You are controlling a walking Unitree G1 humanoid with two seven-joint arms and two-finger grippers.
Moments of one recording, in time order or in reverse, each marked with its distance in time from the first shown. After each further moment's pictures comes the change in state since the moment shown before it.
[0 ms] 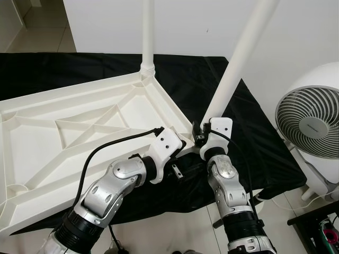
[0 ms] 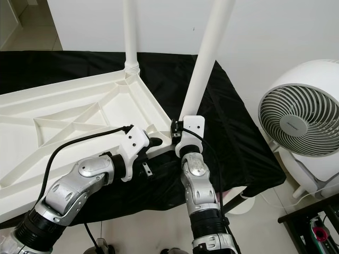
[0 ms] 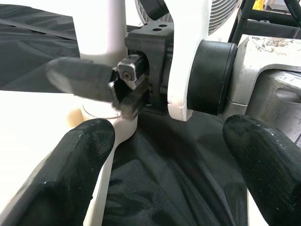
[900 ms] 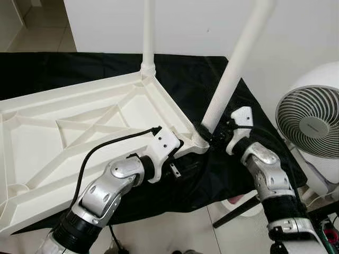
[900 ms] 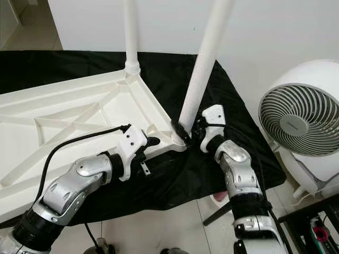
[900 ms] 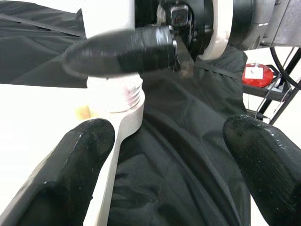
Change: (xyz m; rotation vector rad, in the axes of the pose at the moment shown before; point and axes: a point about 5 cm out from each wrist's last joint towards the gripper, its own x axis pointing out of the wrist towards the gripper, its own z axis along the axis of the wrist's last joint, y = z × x) left arm -0.003 0.003 0.000 -0.001 0.010 0.013; right arm 0.012 -0.049 0.020 -0.143 0.027 0.612
